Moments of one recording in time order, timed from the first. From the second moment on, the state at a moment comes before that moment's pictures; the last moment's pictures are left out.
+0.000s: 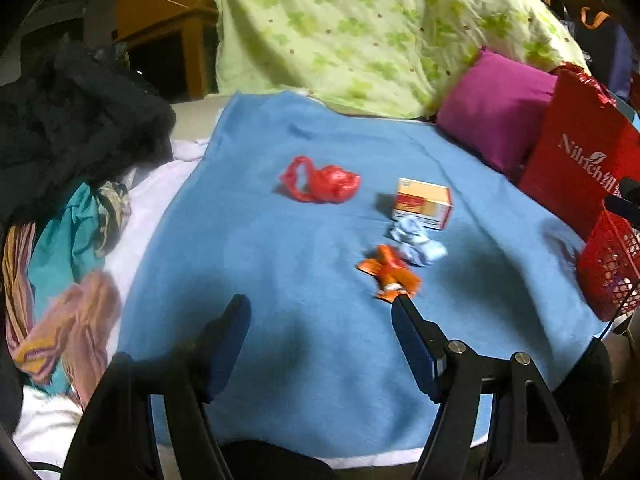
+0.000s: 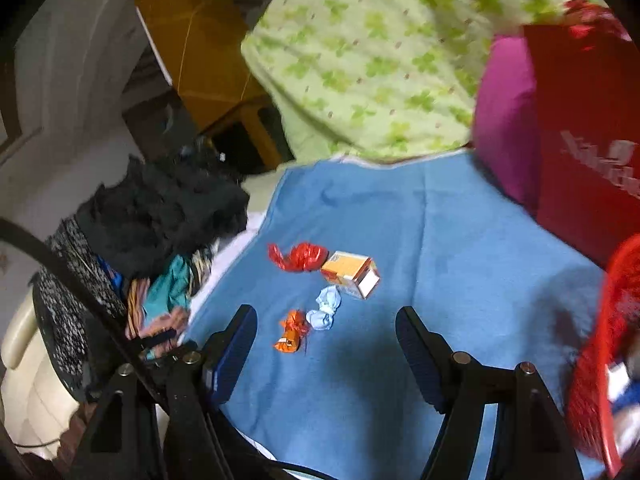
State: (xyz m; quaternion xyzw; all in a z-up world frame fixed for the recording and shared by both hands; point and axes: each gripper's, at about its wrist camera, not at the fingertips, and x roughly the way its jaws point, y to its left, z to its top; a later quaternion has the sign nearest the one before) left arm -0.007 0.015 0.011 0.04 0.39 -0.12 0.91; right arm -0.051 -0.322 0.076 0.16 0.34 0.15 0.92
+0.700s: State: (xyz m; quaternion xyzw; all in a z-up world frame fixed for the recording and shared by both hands) left arm 0.207 -0.049 -0.013 0.14 0.41 -0.20 0.88; right arm 0.161 -0.250 -0.014 -0.06 0.46 0.22 0.86
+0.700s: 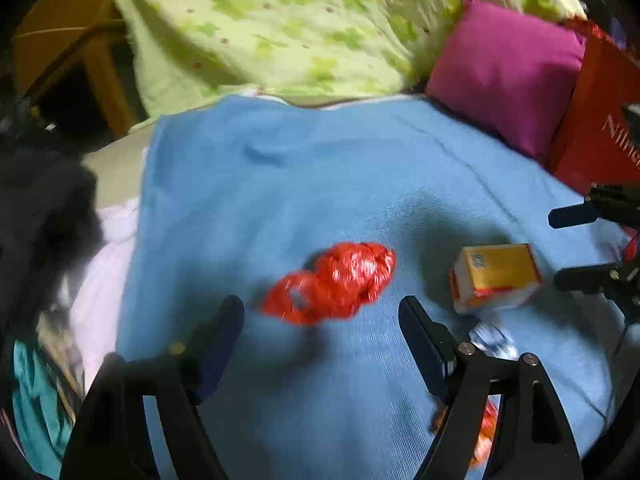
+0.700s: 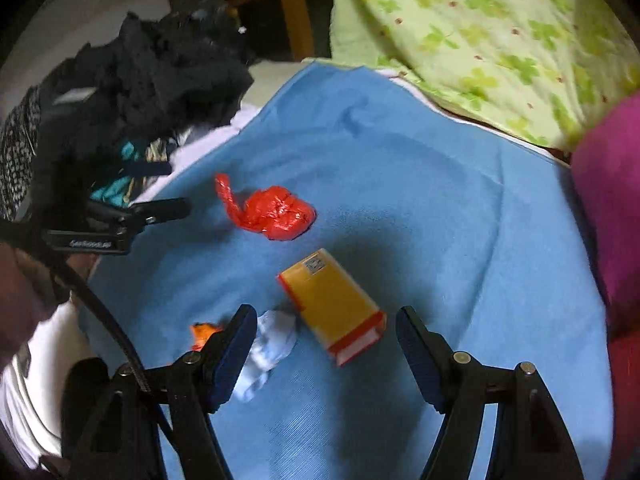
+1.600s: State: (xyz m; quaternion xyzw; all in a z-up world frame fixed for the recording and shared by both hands) left arm 0.182 -0.065 -0.017 0.09 0.45 -0.19 0.87; right arm 0.104 -0.285 -0.001 0.04 0.44 0.19 0.88
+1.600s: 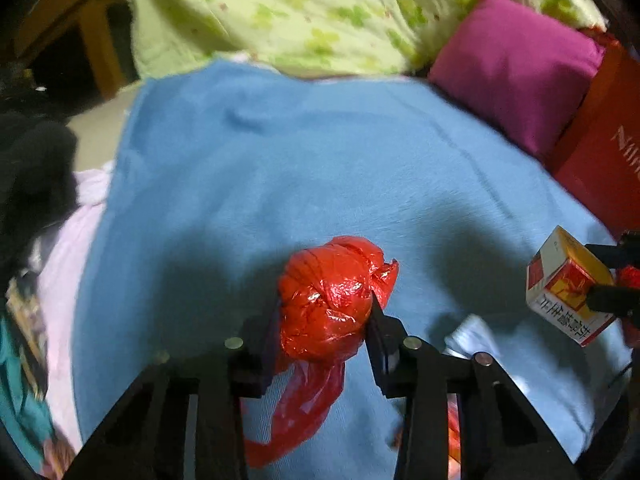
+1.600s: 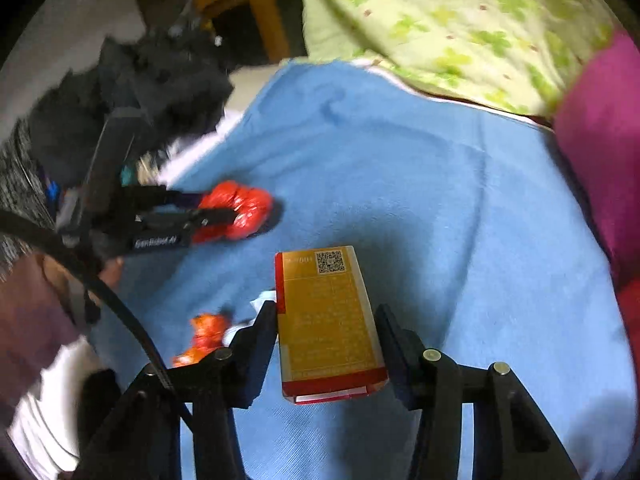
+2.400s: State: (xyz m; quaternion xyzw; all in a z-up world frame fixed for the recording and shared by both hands) left arm -0.076 -0.164 0.140 0.08 0.28 -0.20 0.93; right arm -0.160 -0.397 0.138 0.20 0.23 0.10 0.95
